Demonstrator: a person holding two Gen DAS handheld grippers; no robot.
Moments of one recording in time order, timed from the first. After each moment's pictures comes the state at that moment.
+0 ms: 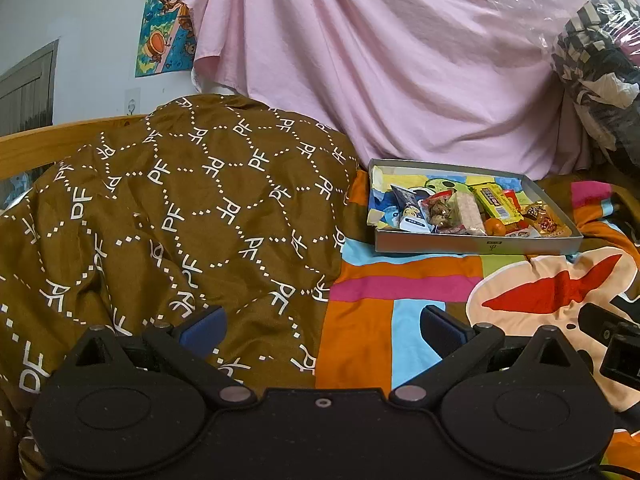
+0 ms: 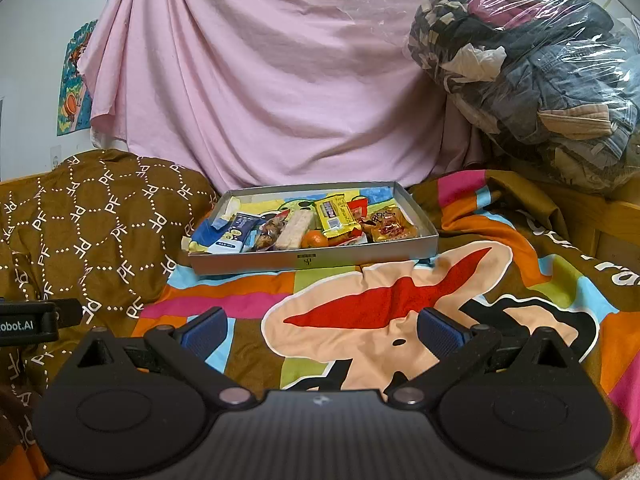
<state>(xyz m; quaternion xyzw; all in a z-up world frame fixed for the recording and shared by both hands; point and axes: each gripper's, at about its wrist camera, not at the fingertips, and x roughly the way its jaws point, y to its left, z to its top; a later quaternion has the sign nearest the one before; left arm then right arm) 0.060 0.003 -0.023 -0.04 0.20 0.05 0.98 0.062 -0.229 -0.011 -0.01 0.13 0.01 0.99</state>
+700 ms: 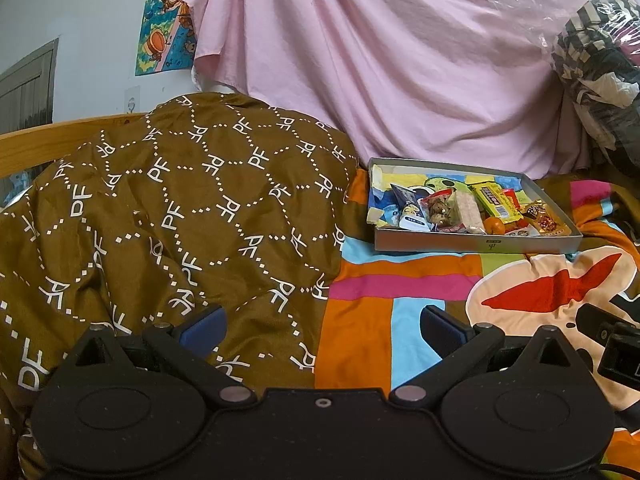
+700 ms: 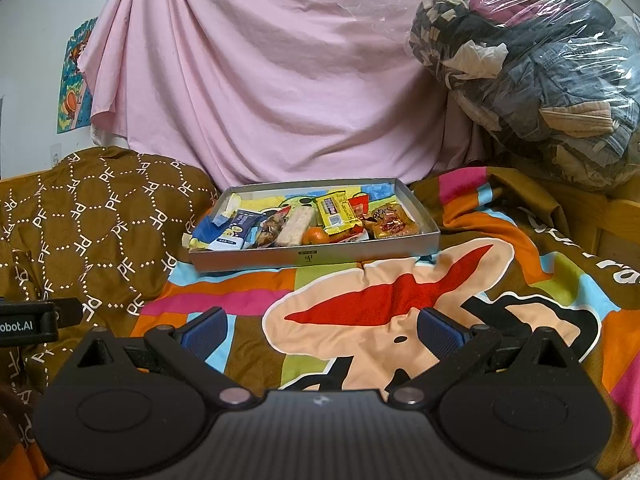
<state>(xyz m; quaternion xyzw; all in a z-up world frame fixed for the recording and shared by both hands) 0.060 0.002 -0.024 -0.04 0.20 0.05 0.98 0.061 -0.227 -0.012 -0.01 0.14 0.01 0.99</state>
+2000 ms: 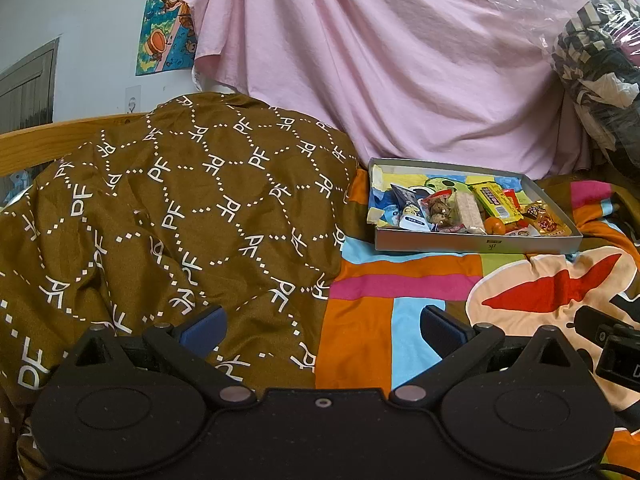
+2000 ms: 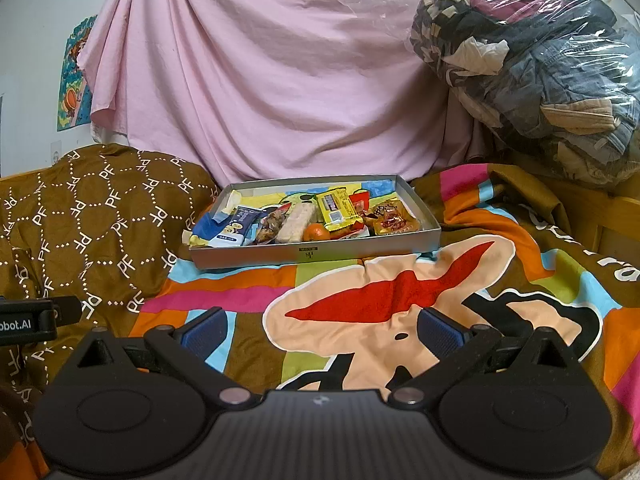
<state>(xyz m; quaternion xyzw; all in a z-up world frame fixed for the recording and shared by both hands) 0.060 0.002 -0.025 -0.04 0.20 0.05 0.98 0.062 -0.226 -0.014 -0.01 0.14 0.01 0.99</state>
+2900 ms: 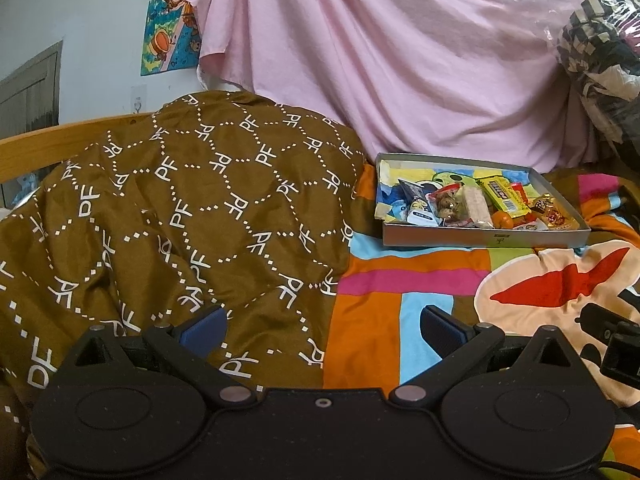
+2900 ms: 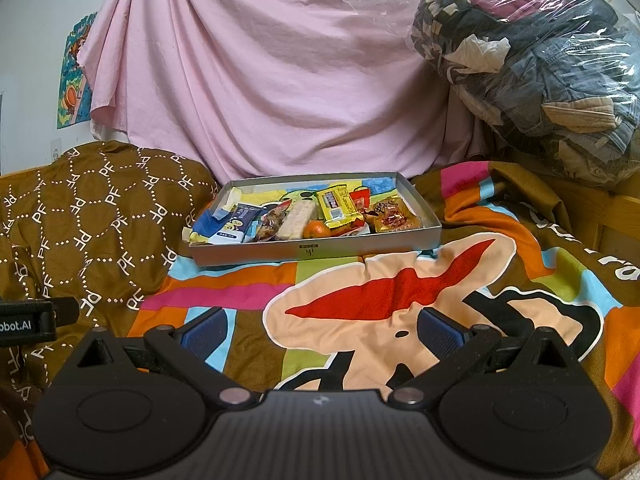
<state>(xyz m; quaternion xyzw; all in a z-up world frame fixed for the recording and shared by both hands) 0.060 0.001 -0.024 -0.04 0.20 0.06 0.98 0.062 -0.225 -0.016 -0.01 0.14 0.01 0.99</state>
